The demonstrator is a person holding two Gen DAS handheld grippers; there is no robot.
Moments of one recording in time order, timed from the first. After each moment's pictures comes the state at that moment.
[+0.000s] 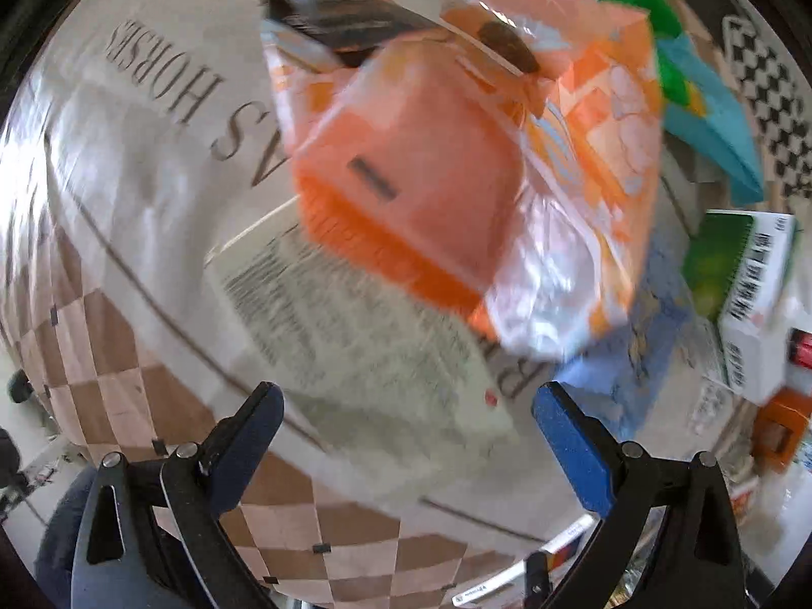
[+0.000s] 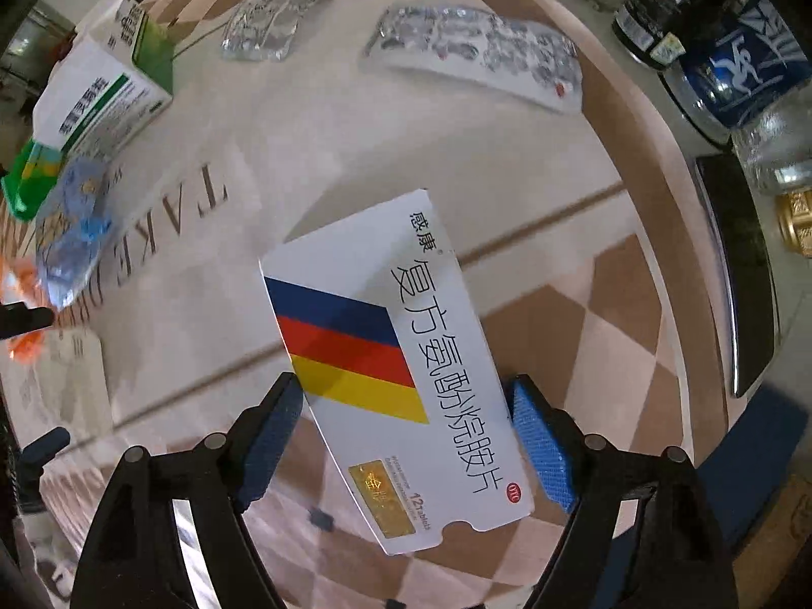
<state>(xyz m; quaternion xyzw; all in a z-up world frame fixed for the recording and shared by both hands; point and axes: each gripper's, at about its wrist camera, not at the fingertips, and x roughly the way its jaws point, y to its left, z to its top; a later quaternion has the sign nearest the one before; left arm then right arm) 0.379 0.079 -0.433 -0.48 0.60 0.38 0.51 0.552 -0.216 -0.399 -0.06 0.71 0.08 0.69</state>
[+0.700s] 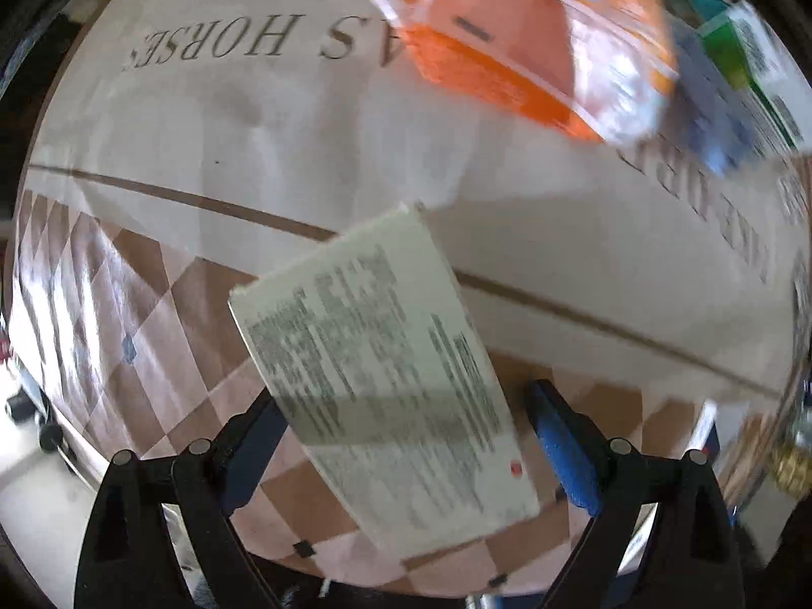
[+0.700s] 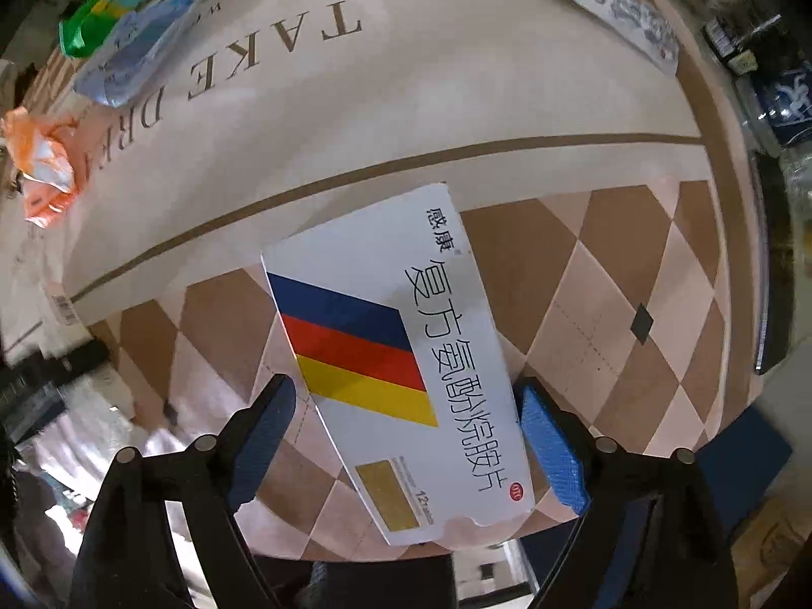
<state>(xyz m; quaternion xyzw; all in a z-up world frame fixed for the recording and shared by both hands) 0.323 0.076 -0.434 -0.34 0.66 0.32 0.59 0.453 -0.163 -0.418 -0.16 0.73 0.14 0.65</state>
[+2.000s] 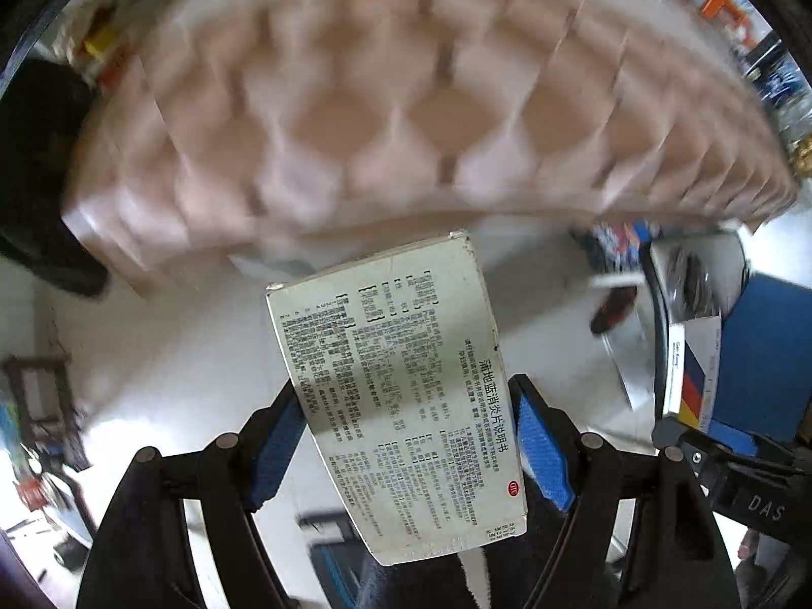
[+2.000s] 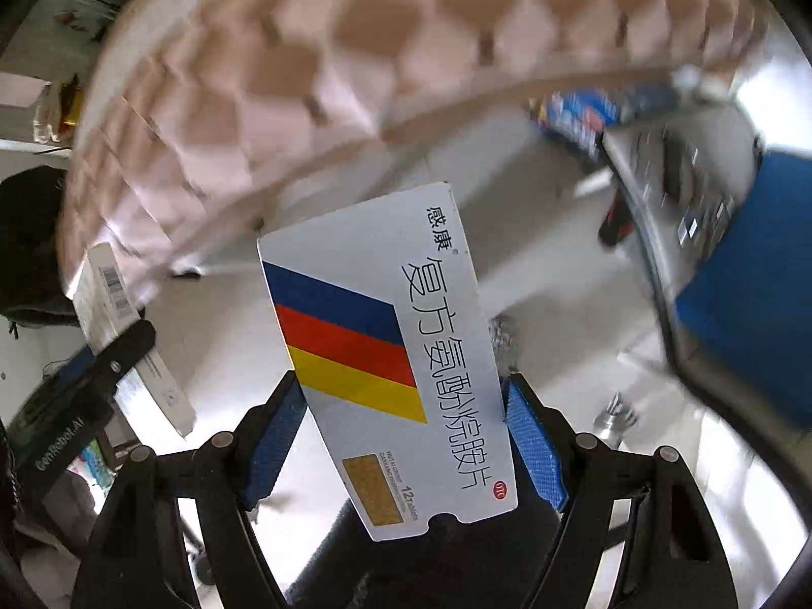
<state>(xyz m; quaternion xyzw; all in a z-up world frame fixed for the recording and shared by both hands) -0.028 -0.015 -0.418 -0.20 0.67 0.19 0.69 0.036 -0.223 -0.425 -0.03 0.76 0.18 0.62</state>
